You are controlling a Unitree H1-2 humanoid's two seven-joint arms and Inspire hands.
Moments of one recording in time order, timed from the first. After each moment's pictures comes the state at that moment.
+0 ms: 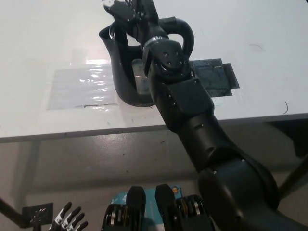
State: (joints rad) left_arm 0.30 0.12 0.13 0.05 -0.49 -0.21 -0.43; right_arm -1.25 0.25 -0.12 1.02 0.09 -0.11 -0.14
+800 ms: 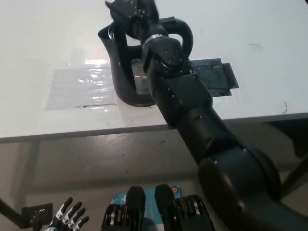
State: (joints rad) left_arm 0.27 0.11 0.13 0.05 -0.49 -0.22 -0.43; right_arm -1.36 0.24 -0.11 1.22 0.12 -0.17 -0.13
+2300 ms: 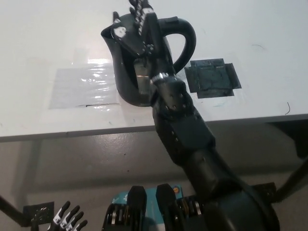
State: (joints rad) left_arm 0.31 0.10 0.13 0.01 -0.49 -0.21 -0.43; right_arm -1.00 0.26 0.00 0.85 0.05 -0.37 -0.17
